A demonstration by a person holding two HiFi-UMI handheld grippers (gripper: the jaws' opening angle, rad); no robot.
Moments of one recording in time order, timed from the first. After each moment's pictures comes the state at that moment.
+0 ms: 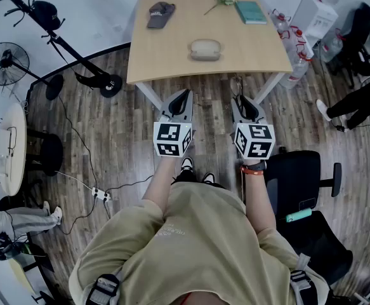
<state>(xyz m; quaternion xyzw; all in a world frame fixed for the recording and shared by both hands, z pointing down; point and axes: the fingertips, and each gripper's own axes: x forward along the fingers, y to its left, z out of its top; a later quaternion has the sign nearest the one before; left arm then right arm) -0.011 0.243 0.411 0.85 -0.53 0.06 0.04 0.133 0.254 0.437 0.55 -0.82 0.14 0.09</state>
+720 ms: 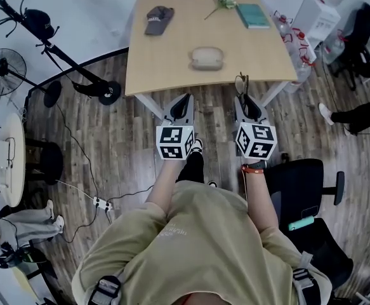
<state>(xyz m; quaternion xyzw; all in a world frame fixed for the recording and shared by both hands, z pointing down) -0.025 0.155 0.447 0.84 -0.54 0.06 0.08 0.132 0.155 0.454 0.58 -0.80 0.14 0.05</state>
